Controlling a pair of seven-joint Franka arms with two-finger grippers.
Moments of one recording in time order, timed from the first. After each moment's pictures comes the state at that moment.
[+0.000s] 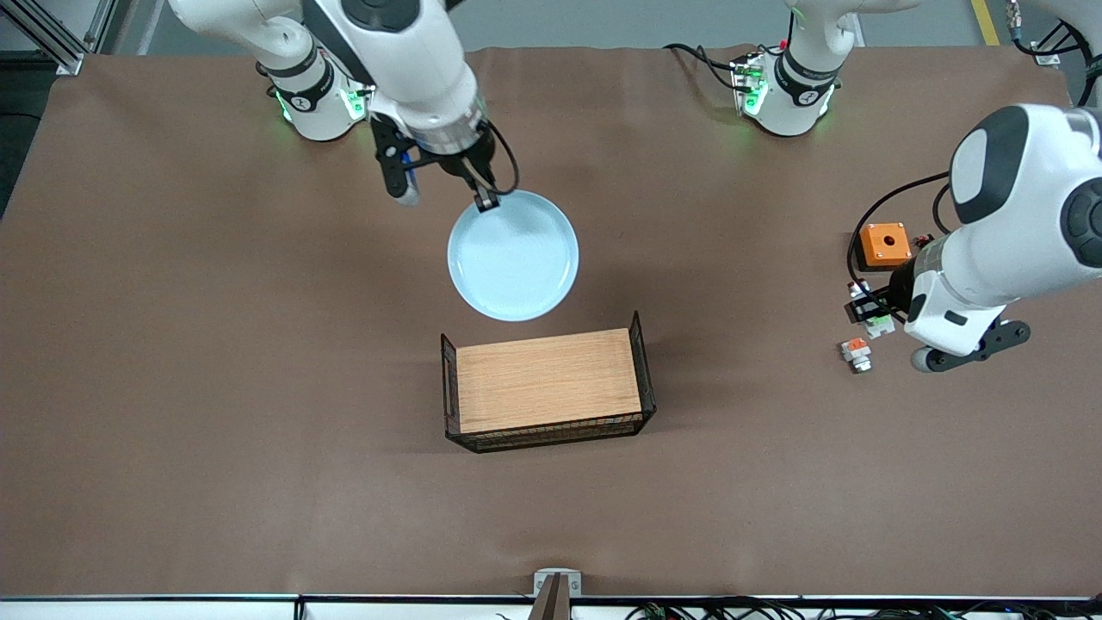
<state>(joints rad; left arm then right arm) -0.02 0.25 -0.16 -1.56 0.00 1.67 -0.58 0.49 0.22 0.28 -1.57 0.06 1.83 2.03</state>
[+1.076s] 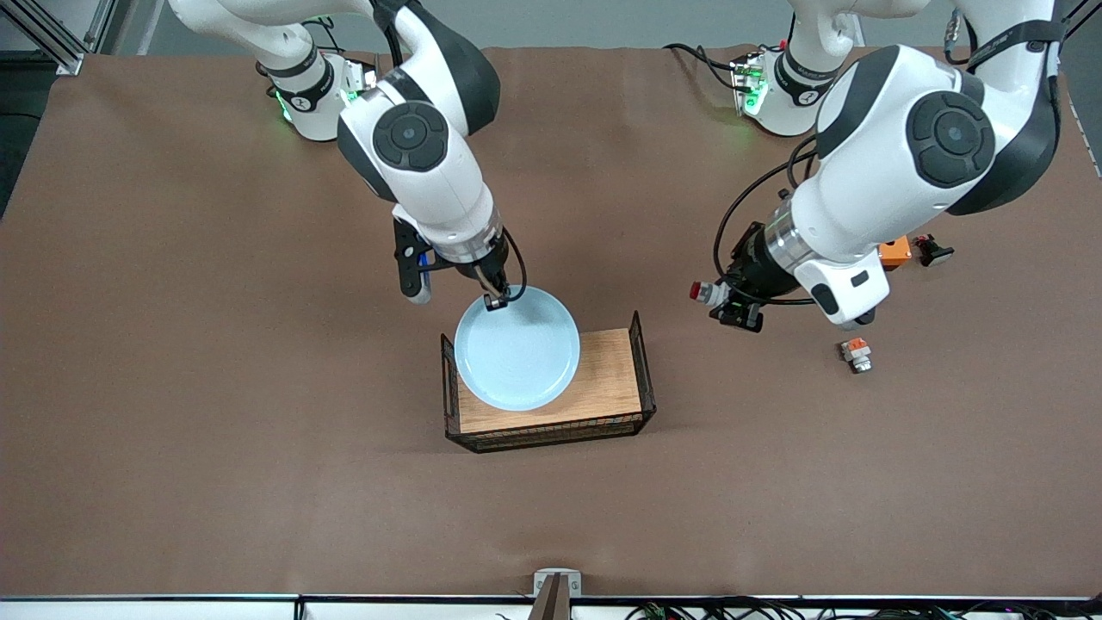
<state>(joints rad) -0.24 0.34 -0.23 -1.37 -0.13 1.78 -1.79 0.46 0.47 0.25 -1.42 -0.02 2.00 2.05</state>
